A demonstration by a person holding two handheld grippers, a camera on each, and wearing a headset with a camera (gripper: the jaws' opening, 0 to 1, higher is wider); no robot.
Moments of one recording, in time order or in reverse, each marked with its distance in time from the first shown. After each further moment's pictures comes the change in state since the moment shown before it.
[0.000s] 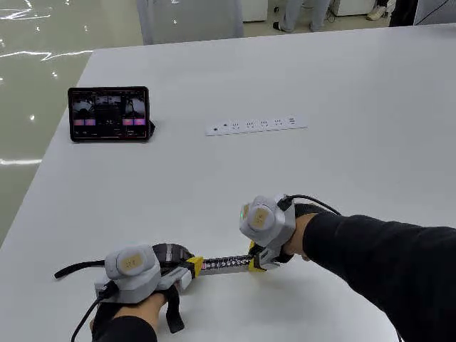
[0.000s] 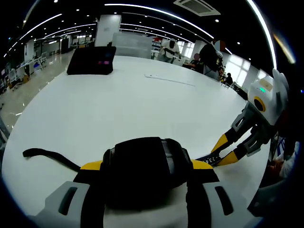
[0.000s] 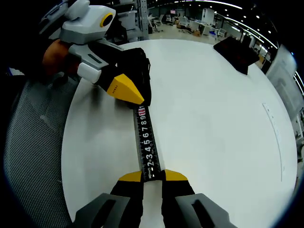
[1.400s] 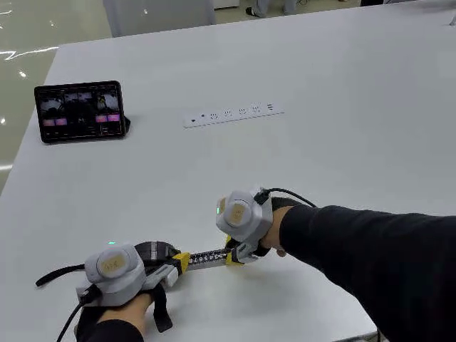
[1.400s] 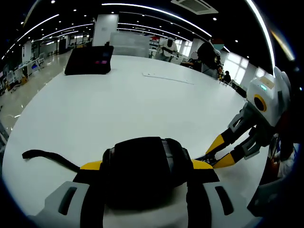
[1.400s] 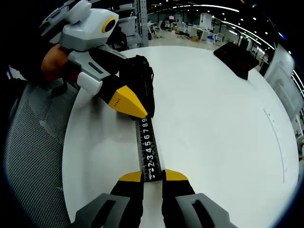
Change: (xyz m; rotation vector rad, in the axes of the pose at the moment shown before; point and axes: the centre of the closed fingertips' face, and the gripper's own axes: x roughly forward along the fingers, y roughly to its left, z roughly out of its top) left arm 0.000 -0.001 -0.001 0.019 0.009 -0.014; right arm 0.007 0.007 0.017 0.012 -0.067 -0.006
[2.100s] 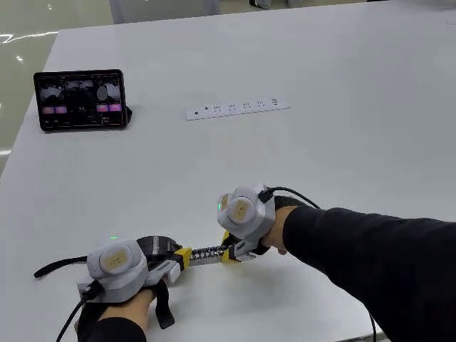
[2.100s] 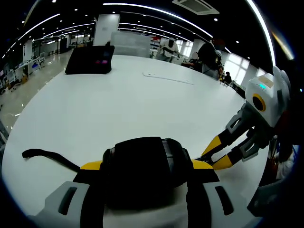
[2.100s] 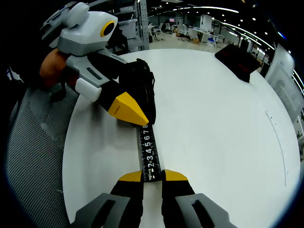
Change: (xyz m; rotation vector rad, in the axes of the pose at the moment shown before) left arm 0.001 0.002 0.001 -0.011 0.001 0.002; right arm 0.007 0.000 0.011 -0.001 -0.025 0.016
